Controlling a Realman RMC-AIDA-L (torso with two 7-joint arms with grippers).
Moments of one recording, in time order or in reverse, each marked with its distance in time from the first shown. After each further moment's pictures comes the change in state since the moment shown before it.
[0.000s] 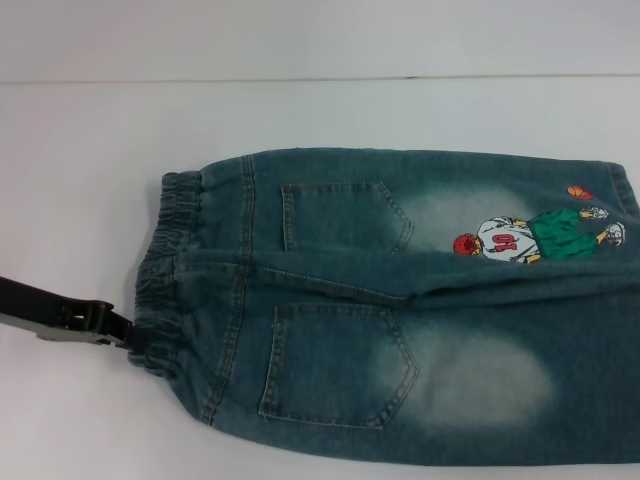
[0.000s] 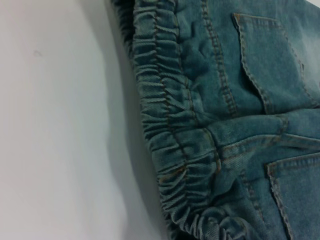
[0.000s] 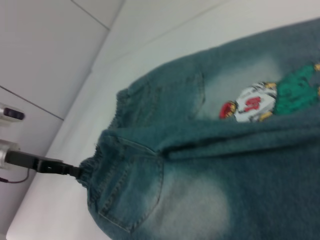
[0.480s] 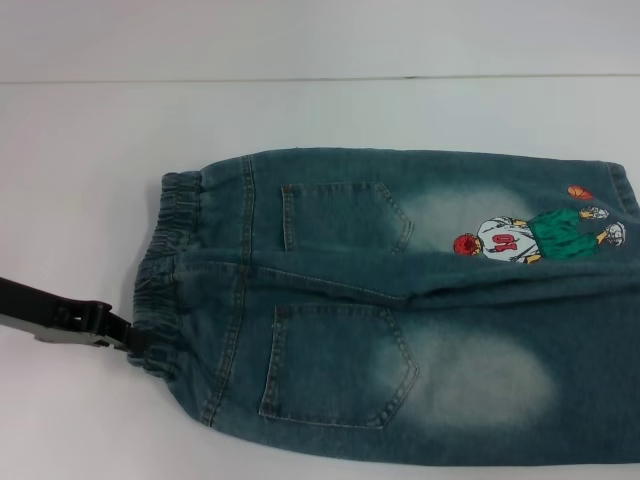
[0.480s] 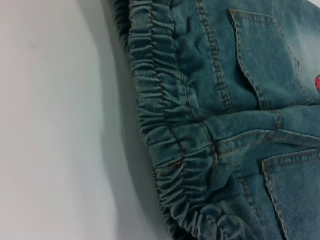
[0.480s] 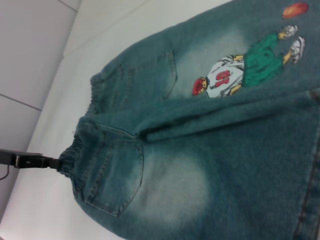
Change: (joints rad) left arm -0.002 0.006 0.000 0.001 0.000 0.023 -0.012; right arm 0.018 -0.034 -0.001 0.004 -0.089 0.002 0.106
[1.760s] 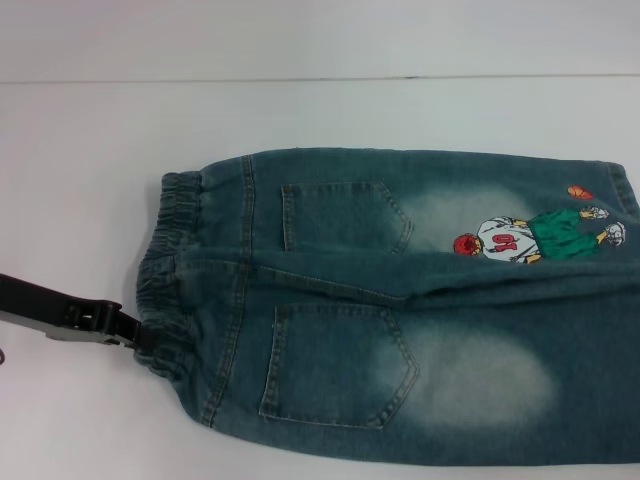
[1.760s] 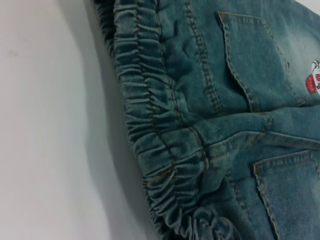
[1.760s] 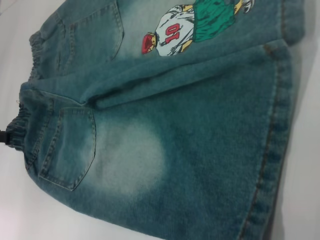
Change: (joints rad) left arm -0.006 0.000 0.006 -0.028 -0.019 -0.014 0.021; right arm 0.078 0.010 -0.024 0.009 -0.177 0.076 0.072
